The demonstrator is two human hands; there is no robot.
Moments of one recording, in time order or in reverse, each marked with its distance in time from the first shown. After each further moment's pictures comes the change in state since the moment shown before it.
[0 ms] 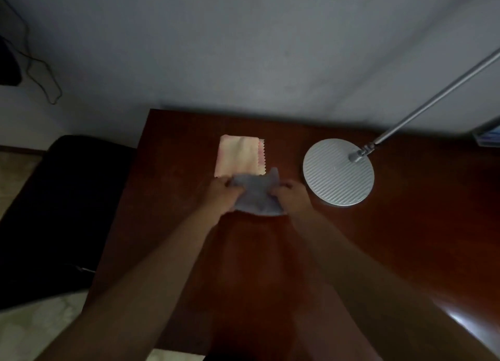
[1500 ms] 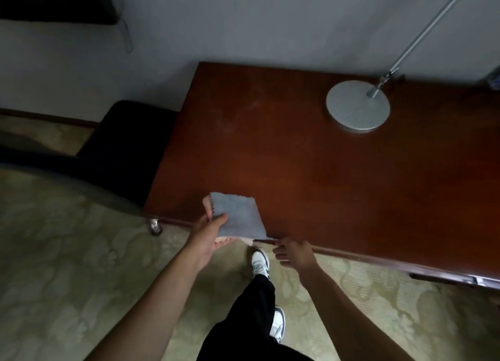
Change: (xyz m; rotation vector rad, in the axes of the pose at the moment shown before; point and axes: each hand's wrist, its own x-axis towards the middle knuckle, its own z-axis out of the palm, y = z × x) left_hand -0.239 -0.230 -0.048 -0.605 0.056 -0.171; right_hand -0.221 0.260 0.058 0.177 -0.134 0.298
